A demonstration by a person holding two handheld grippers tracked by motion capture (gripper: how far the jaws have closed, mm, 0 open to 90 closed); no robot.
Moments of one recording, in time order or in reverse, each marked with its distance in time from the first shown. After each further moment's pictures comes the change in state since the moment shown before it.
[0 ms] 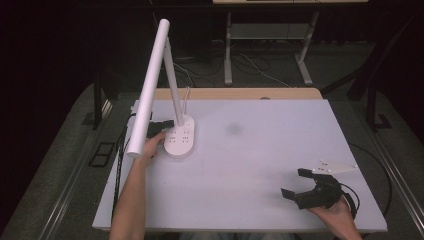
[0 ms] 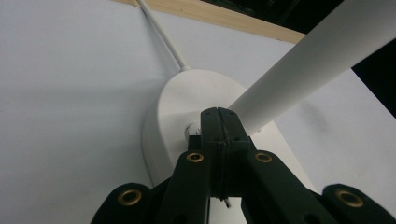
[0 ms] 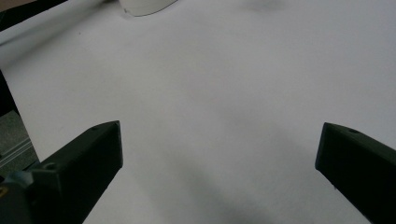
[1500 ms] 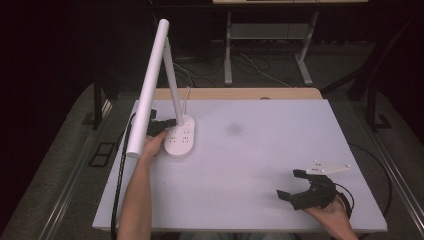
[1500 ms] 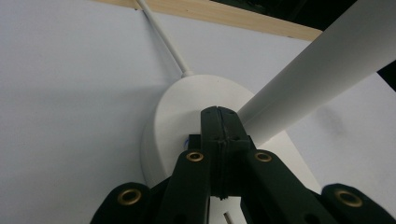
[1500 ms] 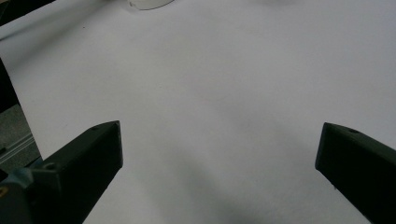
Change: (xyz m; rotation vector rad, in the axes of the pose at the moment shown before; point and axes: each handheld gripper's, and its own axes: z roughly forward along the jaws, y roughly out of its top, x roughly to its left) left arm -0.004 0.002 0.014 0.020 0.044 0.038; right arm 0.006 0.002 0.009 0.022 0.017 -0.005
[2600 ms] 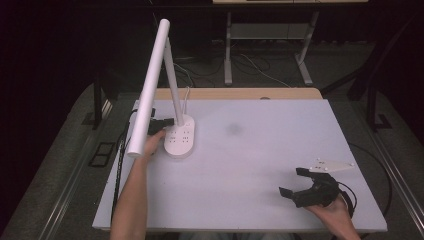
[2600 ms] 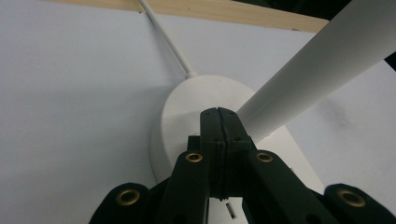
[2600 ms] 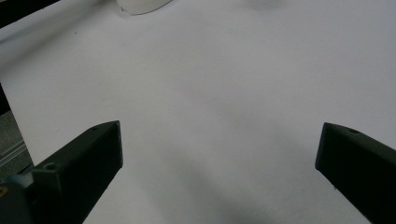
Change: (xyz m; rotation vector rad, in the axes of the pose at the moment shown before) left arm -0.002 0.006 -0.007 0.036 0.028 0.034; right arm -0.006 0.001 -0.003 -0.014 -0.021 0.006
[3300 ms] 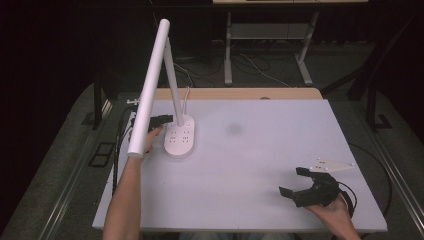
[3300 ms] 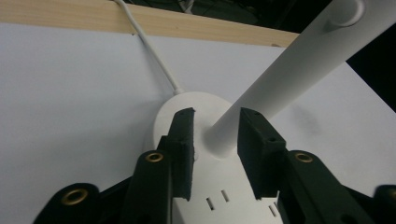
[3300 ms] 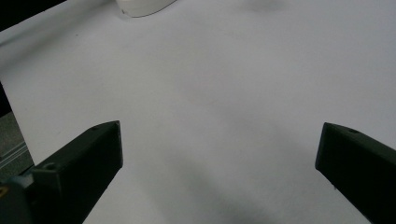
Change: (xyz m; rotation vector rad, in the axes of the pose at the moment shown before) left arm -0.002 0.009 -0.022 -0.043 -0.046 -0.020; right arm 0.000 0.001 -0.001 -0.006 0.002 0.003
